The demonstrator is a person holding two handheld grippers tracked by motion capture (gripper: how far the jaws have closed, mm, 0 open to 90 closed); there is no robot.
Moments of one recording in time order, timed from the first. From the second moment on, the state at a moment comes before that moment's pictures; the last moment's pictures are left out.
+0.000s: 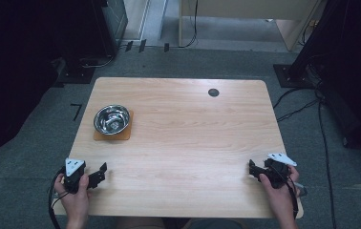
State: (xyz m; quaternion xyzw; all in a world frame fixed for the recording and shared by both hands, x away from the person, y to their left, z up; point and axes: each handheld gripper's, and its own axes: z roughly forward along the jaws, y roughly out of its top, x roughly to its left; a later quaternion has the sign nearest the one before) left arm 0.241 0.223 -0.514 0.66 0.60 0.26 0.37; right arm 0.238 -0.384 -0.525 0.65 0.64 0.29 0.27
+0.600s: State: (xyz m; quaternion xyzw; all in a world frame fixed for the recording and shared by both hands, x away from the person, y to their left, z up) left arm 0.236 0.265 -0.517 0.70 0.59 0.25 0.32; right arm 0.238 -0.384 -0.525 0.65 0.64 0.29 0.28
